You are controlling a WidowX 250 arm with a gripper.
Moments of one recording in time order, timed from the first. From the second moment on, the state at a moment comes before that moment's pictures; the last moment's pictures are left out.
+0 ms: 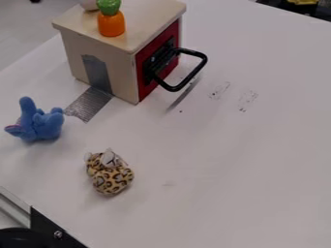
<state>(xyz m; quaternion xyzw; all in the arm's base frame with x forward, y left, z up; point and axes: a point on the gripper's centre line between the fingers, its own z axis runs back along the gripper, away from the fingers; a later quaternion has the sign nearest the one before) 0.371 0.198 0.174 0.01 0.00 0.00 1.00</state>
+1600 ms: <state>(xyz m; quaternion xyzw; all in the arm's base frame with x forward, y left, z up) 0.375 0.021 0.061 0.00 0.06 -0.13 0.99</state>
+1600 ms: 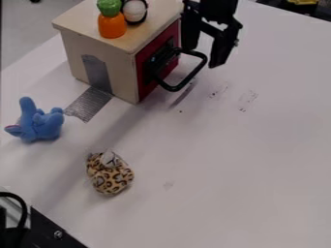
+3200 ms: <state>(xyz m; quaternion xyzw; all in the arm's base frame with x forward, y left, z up) 0.335 0.000 0.016 -0.03 0.03 -0.09 1.00</state>
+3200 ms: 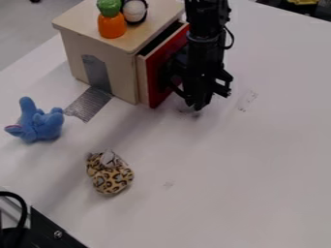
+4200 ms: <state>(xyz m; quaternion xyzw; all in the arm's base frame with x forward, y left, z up) 0.331 0.003 0.015 -0.02 0.02 -0.12 0.99</state>
